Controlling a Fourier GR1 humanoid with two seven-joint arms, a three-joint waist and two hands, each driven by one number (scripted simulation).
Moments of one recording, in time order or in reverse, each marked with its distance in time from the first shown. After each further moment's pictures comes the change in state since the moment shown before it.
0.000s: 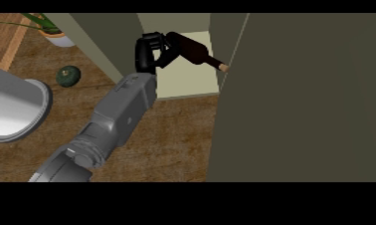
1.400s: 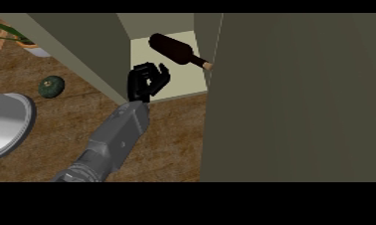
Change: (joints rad) left arm 0.223 -0.010 -0.017 -0.042 0.124 -0.127 -0.065; right arm 0.001 0.038 0.028 0.014 -0.042 0.019 -0.025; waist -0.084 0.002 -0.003
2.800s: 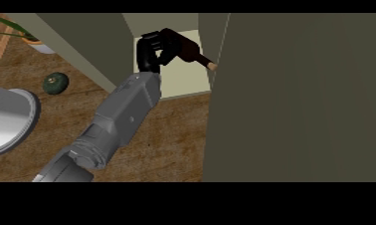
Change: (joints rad) left arm -0.213 0.000 -0.055 -0.010 0.086 0.156 0.119; right arm 0.056 -0.006 -0.044 0.007 -0.028 0.032 -0.039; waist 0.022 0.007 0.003
